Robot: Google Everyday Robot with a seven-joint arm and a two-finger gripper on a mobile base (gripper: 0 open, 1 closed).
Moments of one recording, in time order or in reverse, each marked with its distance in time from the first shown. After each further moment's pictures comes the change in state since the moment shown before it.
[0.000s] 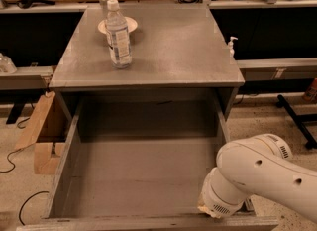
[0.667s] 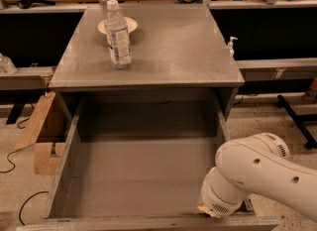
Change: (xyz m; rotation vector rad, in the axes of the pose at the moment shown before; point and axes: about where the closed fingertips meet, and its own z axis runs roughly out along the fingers) arm -0.002 -0.002 0.000 0.000 0.000 0.000
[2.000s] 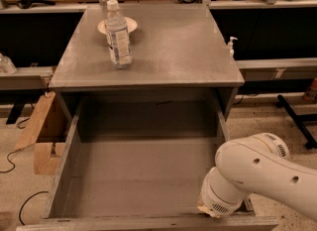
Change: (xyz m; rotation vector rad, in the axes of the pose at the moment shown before) arm 0.000 0.000 0.000 0.000 0.000 0.000
